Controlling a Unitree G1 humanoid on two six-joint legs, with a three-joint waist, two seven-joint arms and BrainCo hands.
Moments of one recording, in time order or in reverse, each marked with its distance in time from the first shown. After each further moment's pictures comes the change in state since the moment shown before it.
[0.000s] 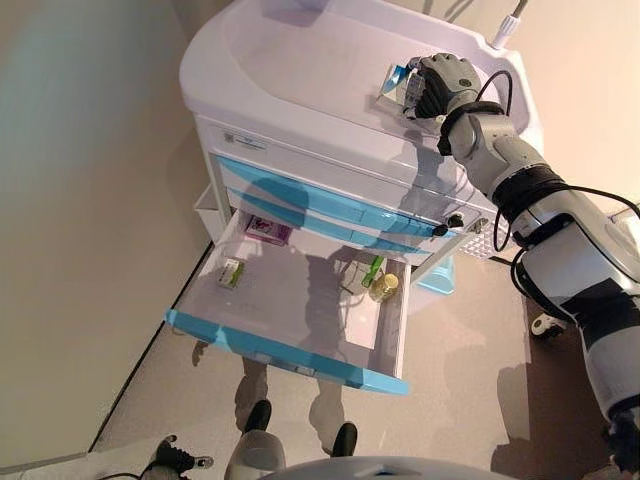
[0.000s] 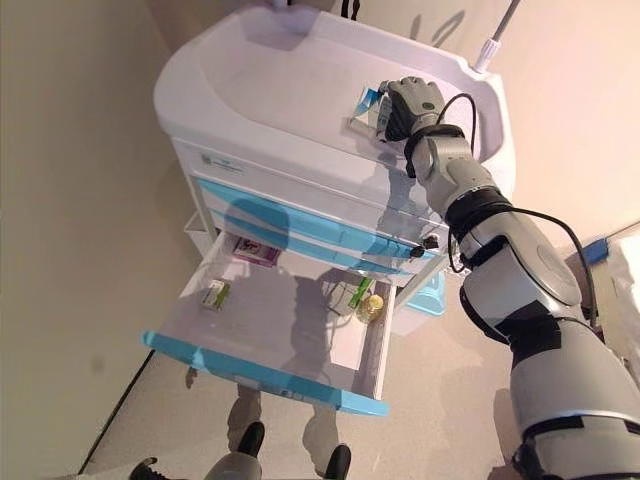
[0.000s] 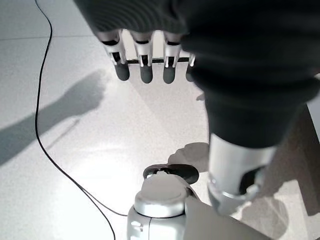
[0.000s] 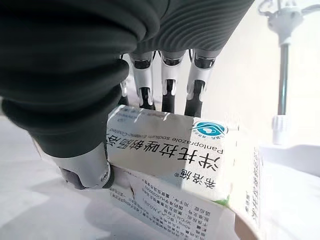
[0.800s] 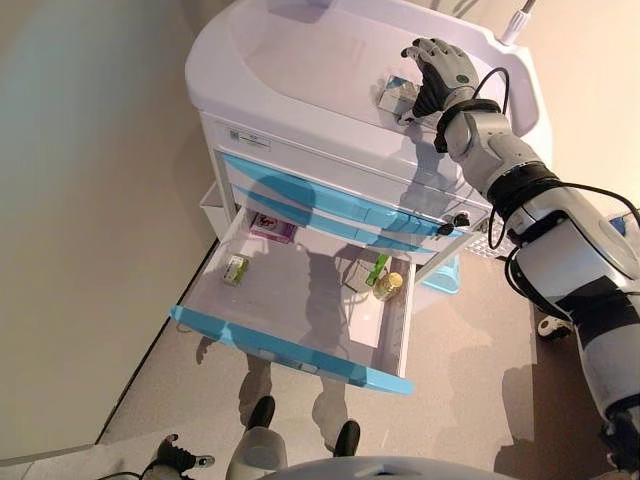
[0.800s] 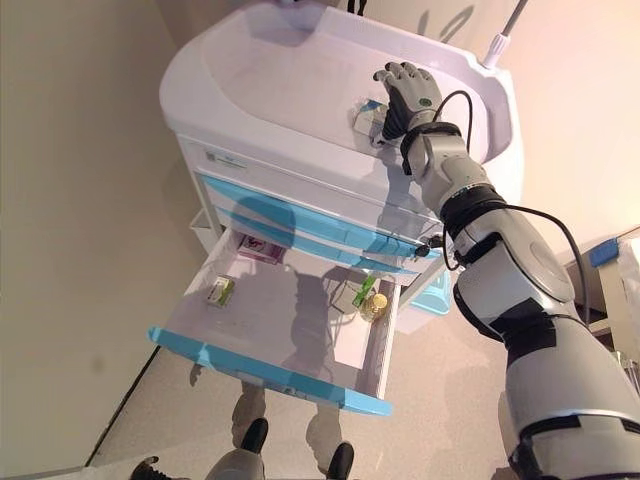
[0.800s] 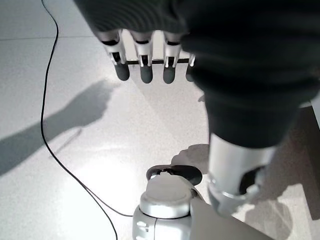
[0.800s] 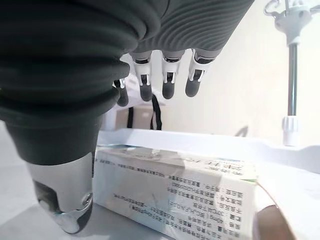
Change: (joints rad) left arm -0.003 -0.001 -0.009 -0.002 -0.009 0.000 0.000; right arm -0.018 0.024 -0.005 0.015 -0.006 0.006 -0.028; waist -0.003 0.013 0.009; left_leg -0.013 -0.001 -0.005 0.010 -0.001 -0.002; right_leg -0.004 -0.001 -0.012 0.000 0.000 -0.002
